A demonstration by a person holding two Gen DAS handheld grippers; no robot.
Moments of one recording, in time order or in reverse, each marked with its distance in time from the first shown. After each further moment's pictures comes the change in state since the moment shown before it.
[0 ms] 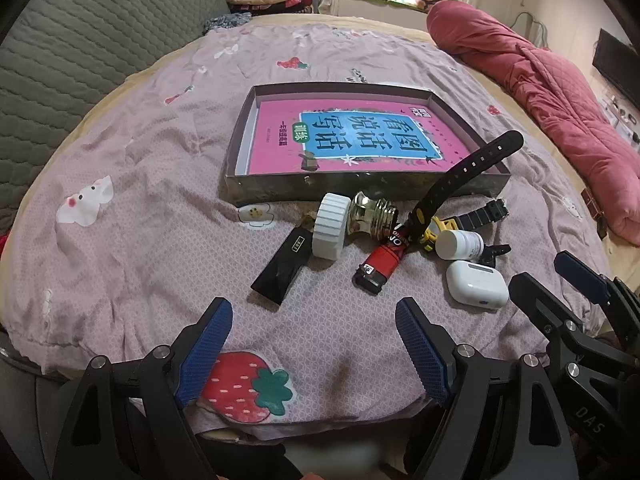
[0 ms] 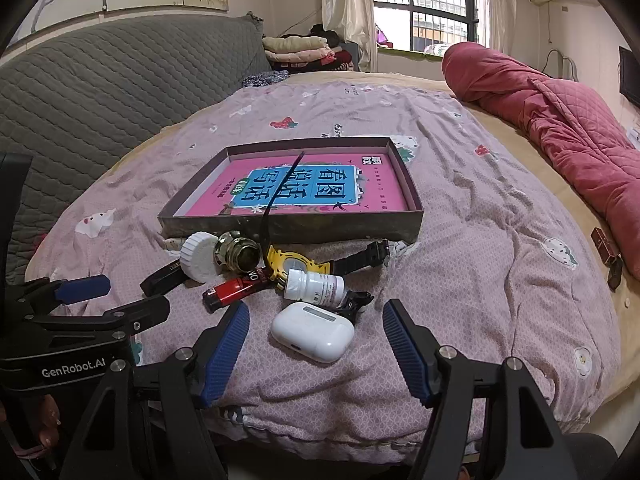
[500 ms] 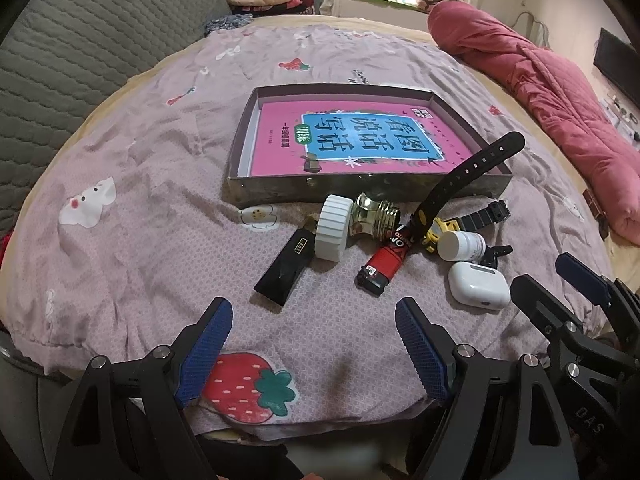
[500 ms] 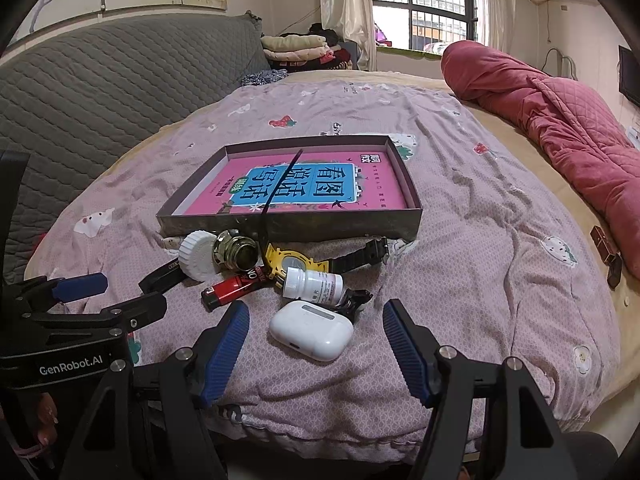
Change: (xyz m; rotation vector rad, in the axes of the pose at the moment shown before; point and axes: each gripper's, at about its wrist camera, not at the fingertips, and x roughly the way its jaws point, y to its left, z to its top) left arm -0.001 0.000 0.001 0.004 -0.003 0.012; right arm 0.000 -0.002 0.000 0.004 0.002 0.001
